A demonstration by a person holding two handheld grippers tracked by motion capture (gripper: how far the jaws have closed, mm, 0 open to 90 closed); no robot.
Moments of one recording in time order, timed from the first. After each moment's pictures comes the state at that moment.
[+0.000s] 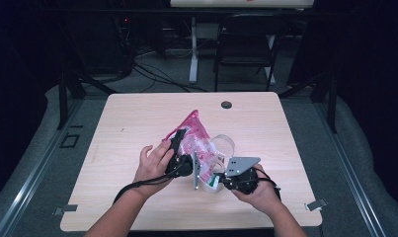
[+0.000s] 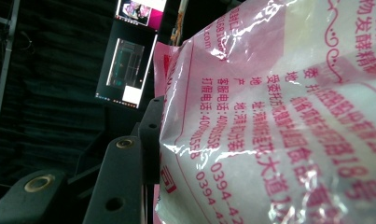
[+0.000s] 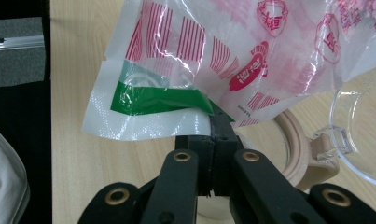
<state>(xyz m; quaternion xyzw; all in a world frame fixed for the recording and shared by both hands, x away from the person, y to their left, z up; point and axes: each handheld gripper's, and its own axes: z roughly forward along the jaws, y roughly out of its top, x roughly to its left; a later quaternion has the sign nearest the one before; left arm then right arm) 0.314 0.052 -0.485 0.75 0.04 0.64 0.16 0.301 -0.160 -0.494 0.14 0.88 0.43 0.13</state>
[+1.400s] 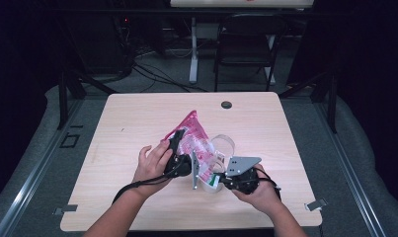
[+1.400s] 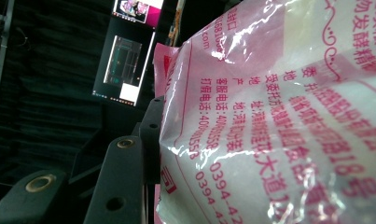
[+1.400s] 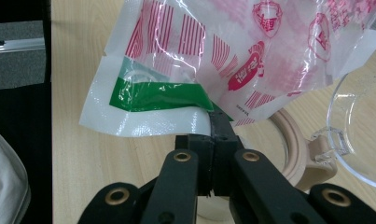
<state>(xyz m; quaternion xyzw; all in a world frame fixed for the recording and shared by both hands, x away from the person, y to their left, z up) 0.314 0.056 -0.486 0.76 0.05 0.63 0.16 0.300 -0.161 -0.493 0.15 0.88 0.43 0.13</state>
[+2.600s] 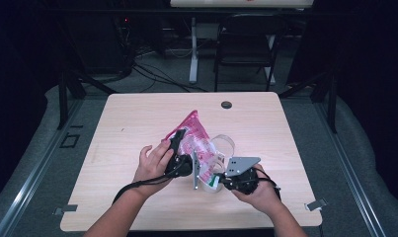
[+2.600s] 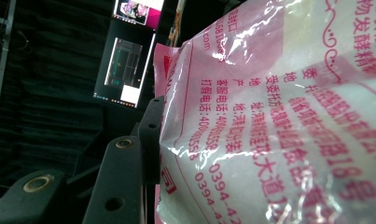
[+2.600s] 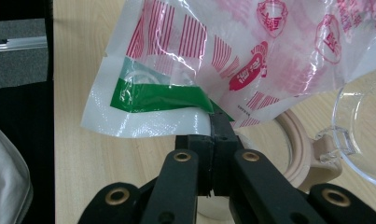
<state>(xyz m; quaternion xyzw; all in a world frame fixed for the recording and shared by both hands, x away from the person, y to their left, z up) 0.315 0.053 -0.486 0.76 0.04 0.63 0.16 0.301 -0.160 -0.494 0.14 0.88 0.43 0.13</state>
